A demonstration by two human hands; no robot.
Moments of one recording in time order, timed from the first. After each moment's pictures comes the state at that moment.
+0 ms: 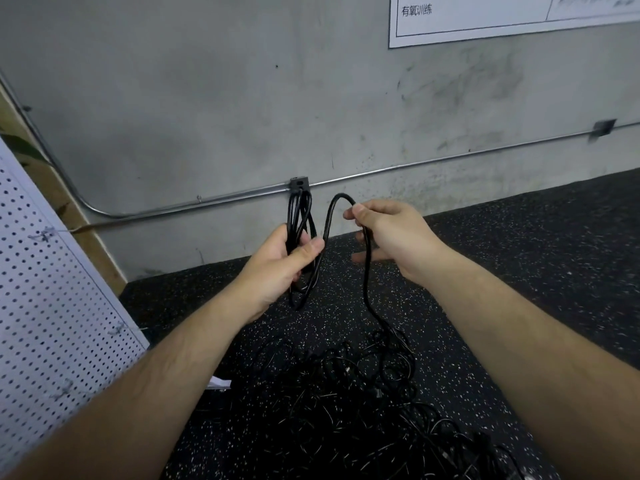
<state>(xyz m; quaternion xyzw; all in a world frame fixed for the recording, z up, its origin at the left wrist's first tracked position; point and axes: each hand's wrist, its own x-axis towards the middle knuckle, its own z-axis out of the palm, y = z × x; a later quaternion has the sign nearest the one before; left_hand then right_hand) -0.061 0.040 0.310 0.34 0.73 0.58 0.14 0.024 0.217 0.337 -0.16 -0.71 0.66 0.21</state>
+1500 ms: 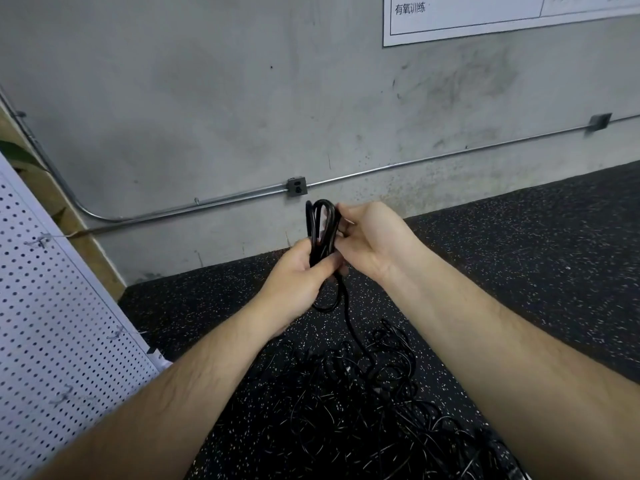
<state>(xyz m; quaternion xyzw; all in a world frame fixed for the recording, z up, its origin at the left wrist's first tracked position) -0.040 0.067 0.294 0.35 0.71 0.60 0.14 0.001 0.187 0.345 -0.14 -0.30 0.93 0.15</state>
